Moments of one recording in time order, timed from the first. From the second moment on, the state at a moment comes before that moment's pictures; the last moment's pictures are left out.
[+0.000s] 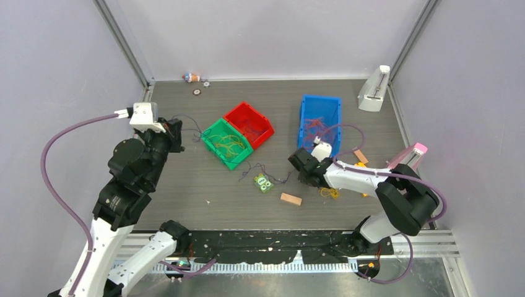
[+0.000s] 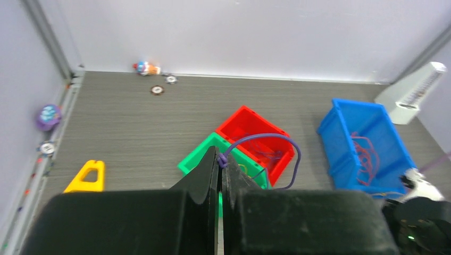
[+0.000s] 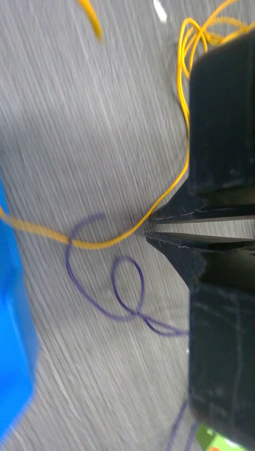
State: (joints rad) left arm -0.49 0.69 1.14 -0.49 -0.33 -0.18; right arm 0.76 1.50 0.73 -0.38 0.48 1.03
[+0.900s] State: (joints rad) left arm -0.47 0.57 1.12 -0.48 -0.68 -0.11; right arm 0.39 0.81 0.54 -0.50 0.54 0.82
